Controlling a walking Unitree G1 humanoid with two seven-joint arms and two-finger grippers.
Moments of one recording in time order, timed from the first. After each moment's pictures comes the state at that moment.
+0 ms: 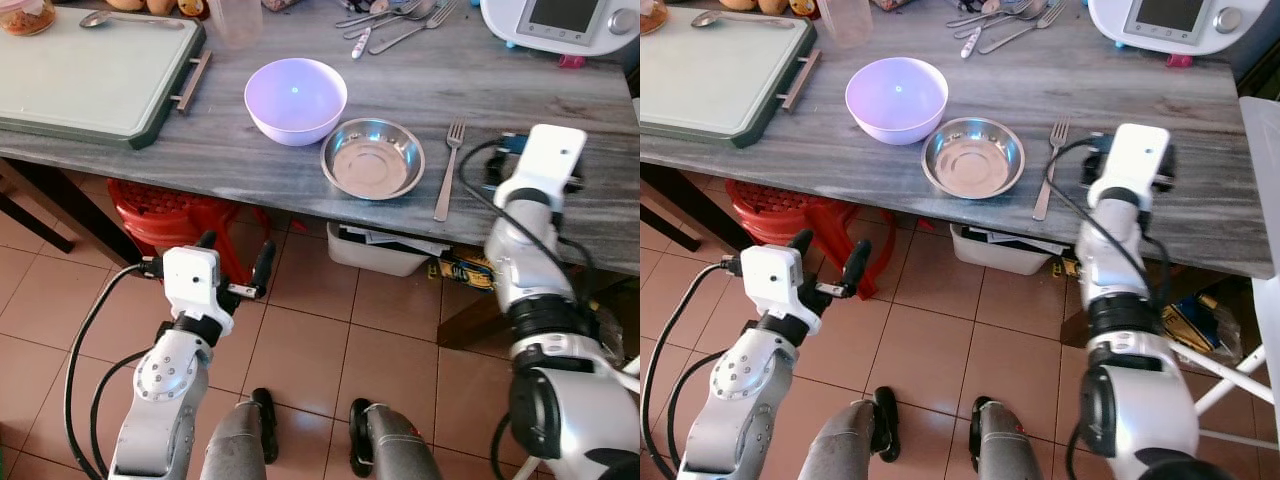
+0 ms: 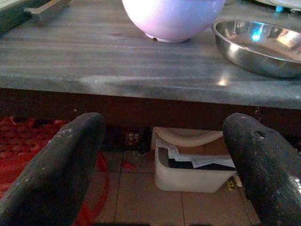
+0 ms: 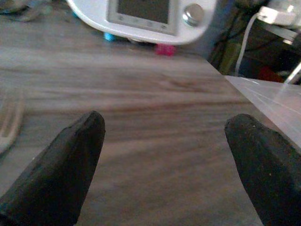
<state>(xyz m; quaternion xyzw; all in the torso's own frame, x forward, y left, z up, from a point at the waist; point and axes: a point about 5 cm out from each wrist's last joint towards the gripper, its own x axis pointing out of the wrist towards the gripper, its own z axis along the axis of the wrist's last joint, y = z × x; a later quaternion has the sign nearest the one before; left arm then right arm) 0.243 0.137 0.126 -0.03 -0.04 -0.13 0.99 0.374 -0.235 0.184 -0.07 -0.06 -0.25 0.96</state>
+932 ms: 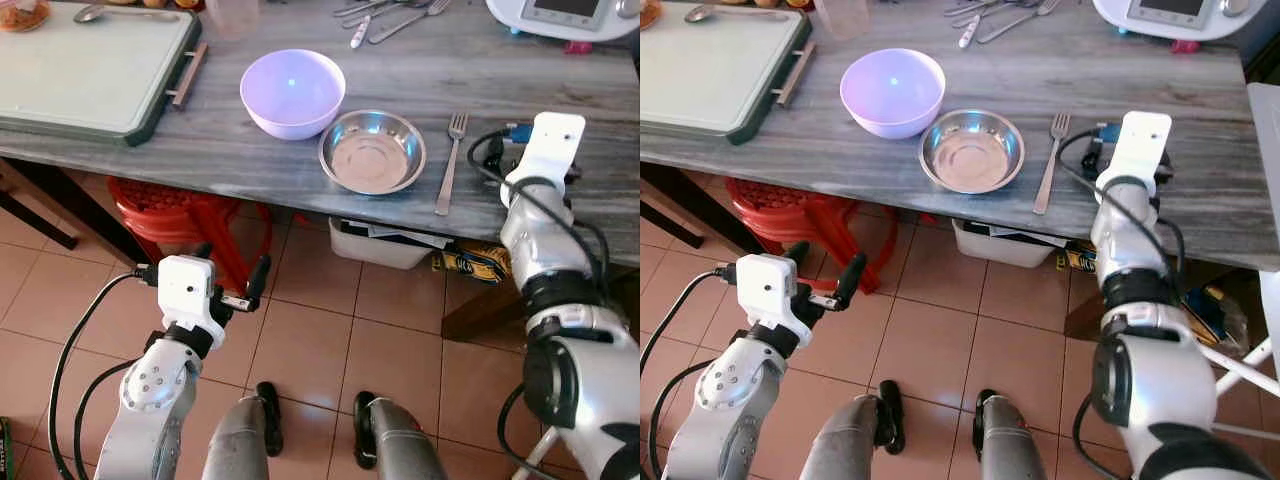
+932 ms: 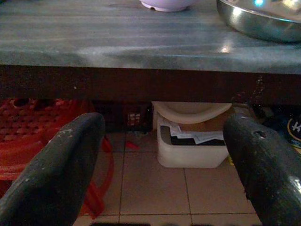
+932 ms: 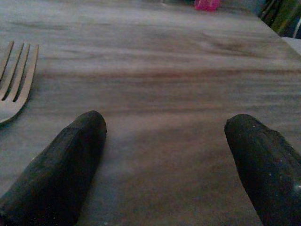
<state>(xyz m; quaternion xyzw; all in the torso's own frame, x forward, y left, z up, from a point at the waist) 0.233 0.146 0.122 -0.01 -0.01 -0.14 0.99 0.392 -0.239 0.191 -0.05 0.01 -0.16 0.99</state>
